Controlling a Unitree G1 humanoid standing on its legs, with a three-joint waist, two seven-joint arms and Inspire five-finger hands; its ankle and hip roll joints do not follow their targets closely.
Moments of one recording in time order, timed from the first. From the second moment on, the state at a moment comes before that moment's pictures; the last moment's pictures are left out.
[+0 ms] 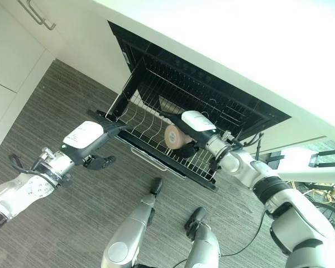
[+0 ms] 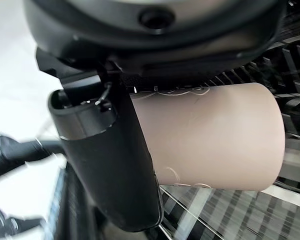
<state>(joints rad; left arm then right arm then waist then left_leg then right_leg) -0.42 1.03 -0.57 0.20 0.32 -0.37 0.25 -0.81 -0.74 0.73 0.62 -0.17 -0.50 -0.14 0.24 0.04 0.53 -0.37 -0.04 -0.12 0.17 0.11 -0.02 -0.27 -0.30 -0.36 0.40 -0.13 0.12</state>
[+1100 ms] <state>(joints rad) -0.42 0.99 -0.56 0.26 0.32 -0.35 0.28 -0.71 -0.74 0.69 0.73 -0.20 -0.36 -0.23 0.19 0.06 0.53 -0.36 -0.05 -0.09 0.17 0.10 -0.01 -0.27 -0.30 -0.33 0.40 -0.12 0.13</state>
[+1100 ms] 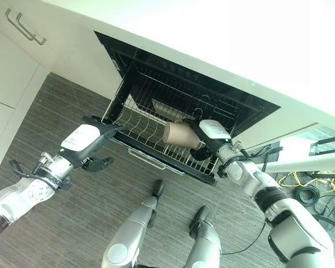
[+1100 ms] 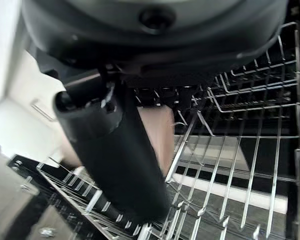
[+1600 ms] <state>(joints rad) -0.40 0.97 -0.55 0.27 0.32 -0.31 0.23 -0.67 -0.71 0.63 0.72 -0.19 -0.30 -0.18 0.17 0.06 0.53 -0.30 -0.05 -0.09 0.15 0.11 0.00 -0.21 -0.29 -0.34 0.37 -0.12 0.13</state>
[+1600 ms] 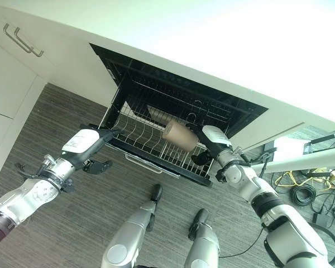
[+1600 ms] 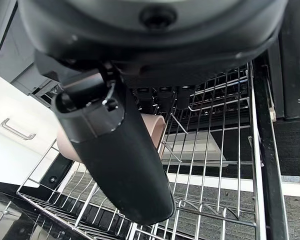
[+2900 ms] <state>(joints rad) 0.10 0.60 0.00 0.31 0.25 -0.31 0.37 0.19 -0.37 0.04 0.12 0.27 -0.39 -0.14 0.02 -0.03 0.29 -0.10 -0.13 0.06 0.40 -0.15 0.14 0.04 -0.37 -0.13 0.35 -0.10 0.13</state>
